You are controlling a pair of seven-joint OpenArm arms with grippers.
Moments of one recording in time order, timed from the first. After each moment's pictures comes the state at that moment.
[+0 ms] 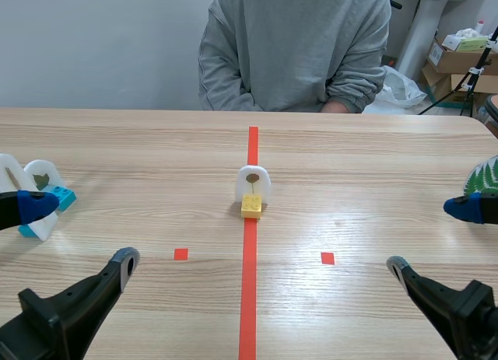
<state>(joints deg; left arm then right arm) 50.7 -14.2 -13.5 121.2 -7.5 -34.0 -7.6 -42.3 16.5 22.4 114.8 -0.4 45.3 4.4</state>
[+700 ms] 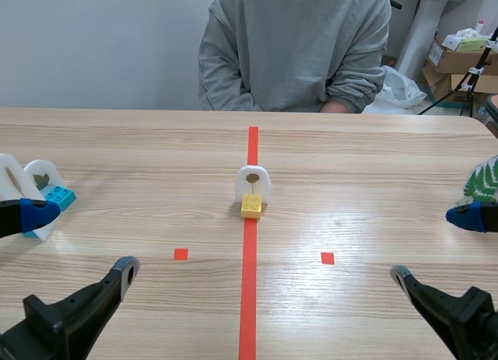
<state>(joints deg) 50.7 -14.2 -13.5 121.2 -7.6 -34.0 -5.0 -42.3 16.5 22.4 114.8 -0.4 45.3 1.0</state>
